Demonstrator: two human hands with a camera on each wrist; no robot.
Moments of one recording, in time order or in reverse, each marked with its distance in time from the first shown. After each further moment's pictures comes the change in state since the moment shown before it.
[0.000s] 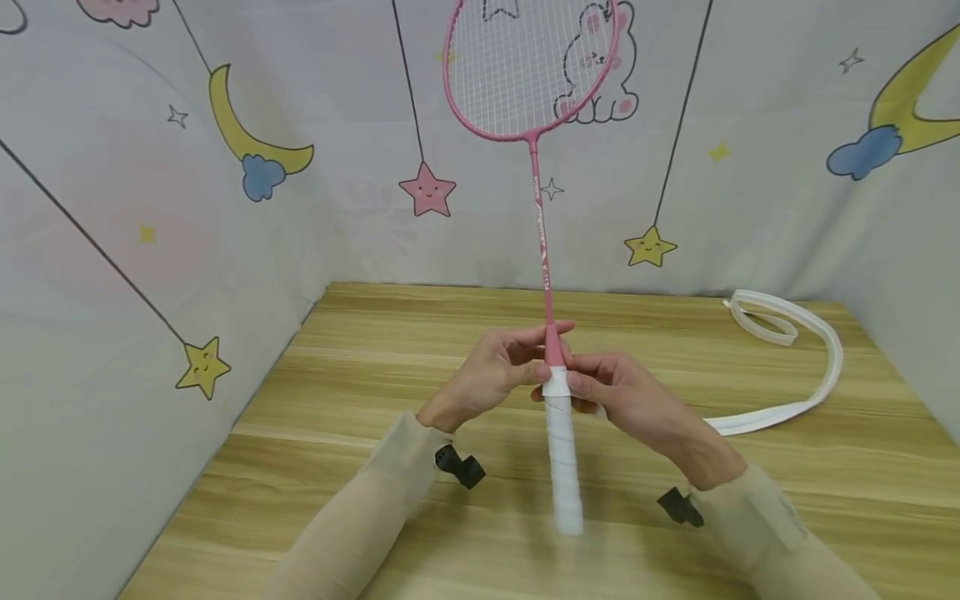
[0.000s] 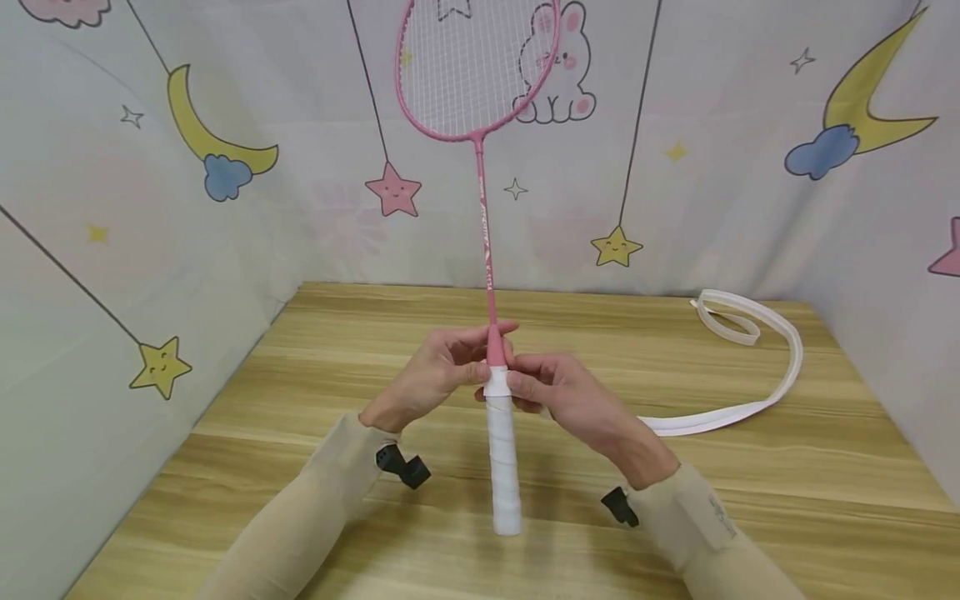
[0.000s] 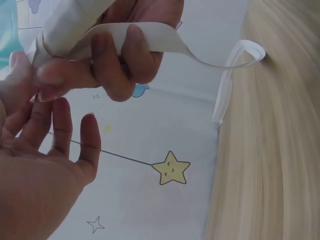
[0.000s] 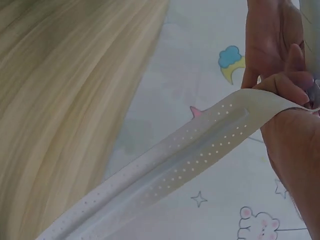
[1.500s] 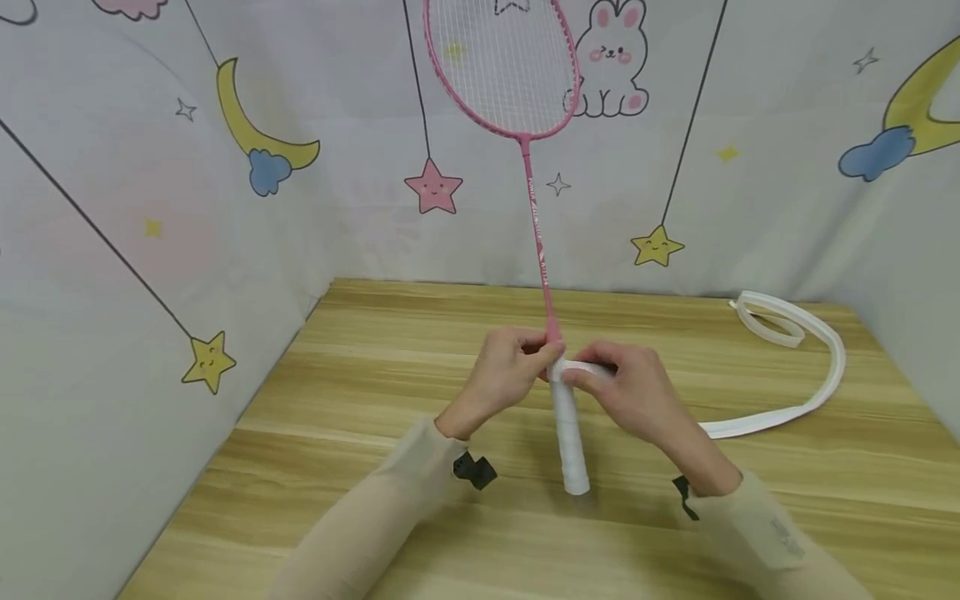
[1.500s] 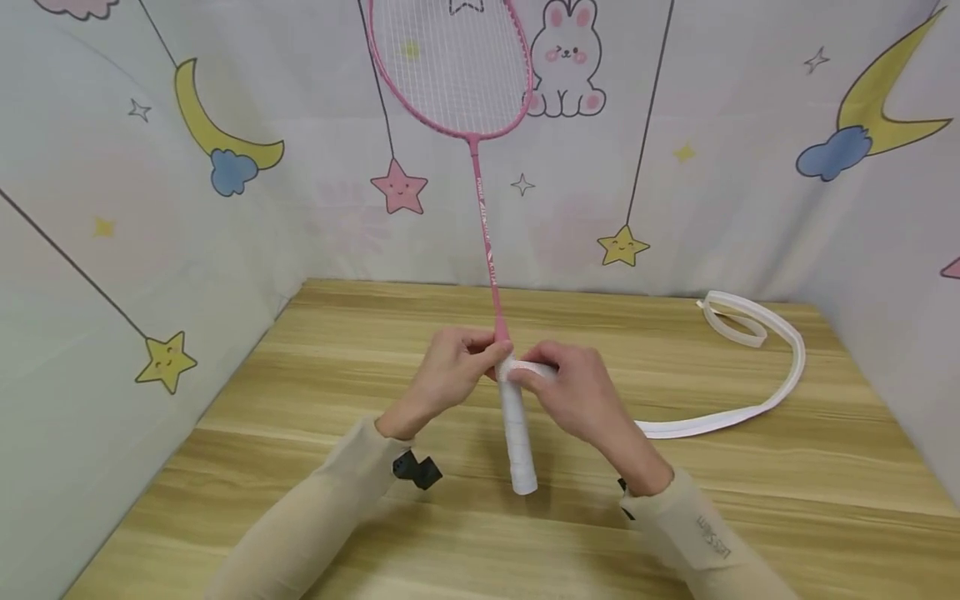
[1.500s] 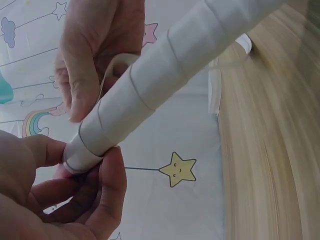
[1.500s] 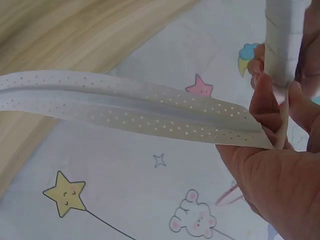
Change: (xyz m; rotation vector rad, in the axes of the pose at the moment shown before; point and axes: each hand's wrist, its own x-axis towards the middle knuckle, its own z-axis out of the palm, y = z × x) left_hand 0.006 0.005 0.016 0.410 0.323 -0.143; right_hand 0.008 -0.006 0.020 -0.747 0.518 -0.062
